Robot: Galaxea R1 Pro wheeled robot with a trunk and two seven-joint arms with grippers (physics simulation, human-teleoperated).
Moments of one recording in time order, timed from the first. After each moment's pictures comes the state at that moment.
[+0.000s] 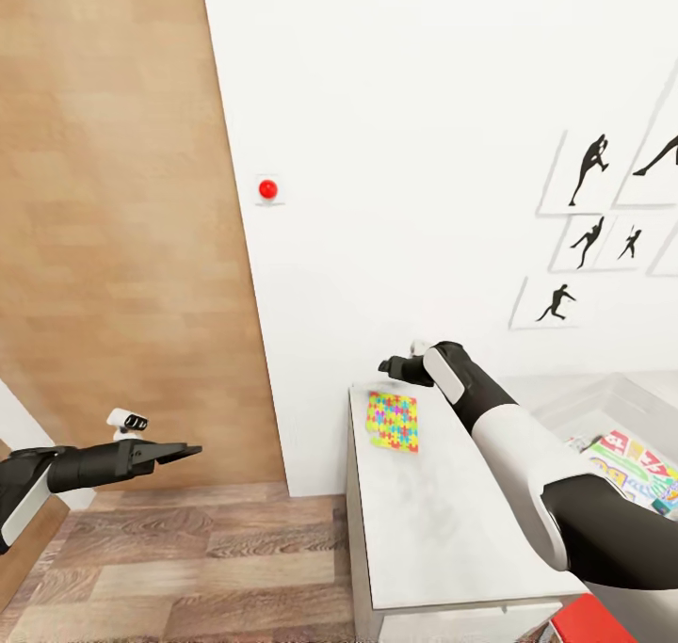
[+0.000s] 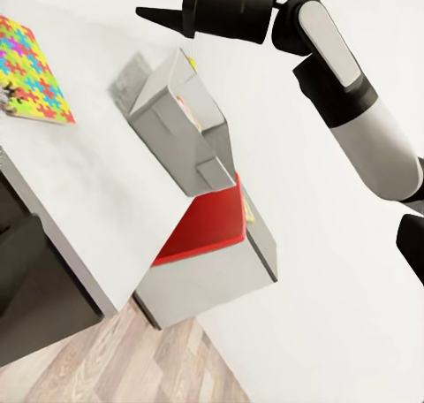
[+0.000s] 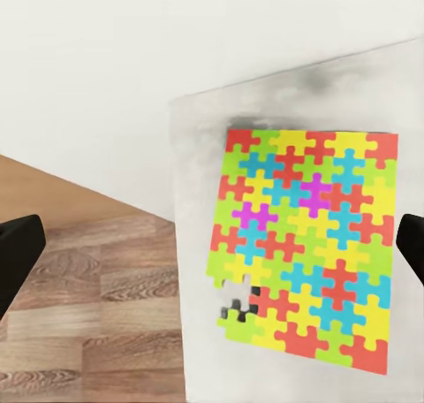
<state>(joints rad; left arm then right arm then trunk) -0.59 0.55 -0.10 -0.90 0.49 0.79 -1.57 -1.12 0.04 0.22 -0.53 -0.59 0.70 -0.18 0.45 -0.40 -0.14</state>
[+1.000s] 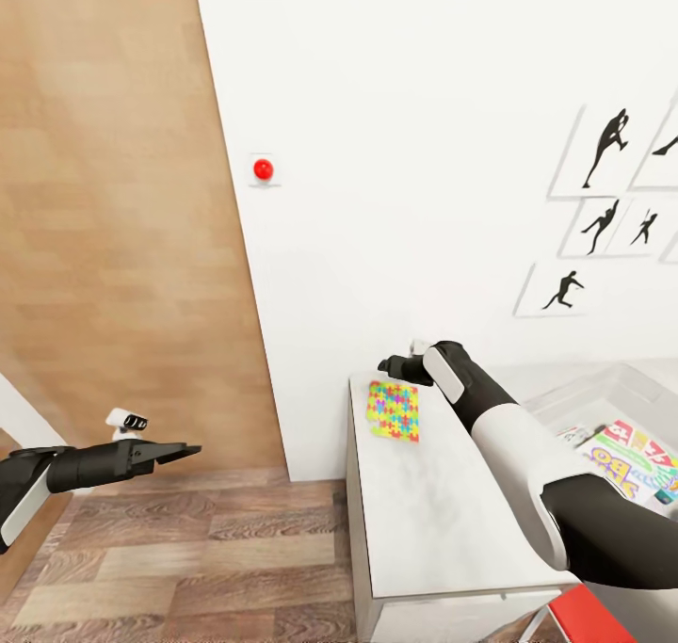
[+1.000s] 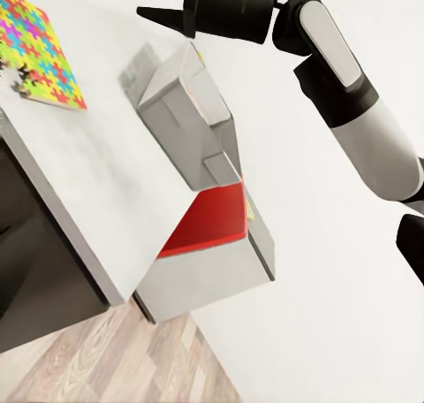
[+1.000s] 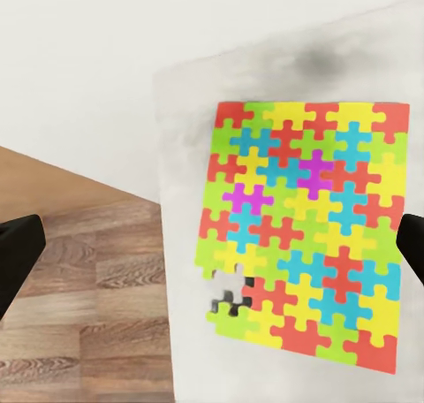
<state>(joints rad) -0.59 0.55 -0.10 -0.90 0.49 0.79 -1.57 -1.12 0.05 0.22 -0.53 -0.59 0.70 -0.19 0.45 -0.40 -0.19</state>
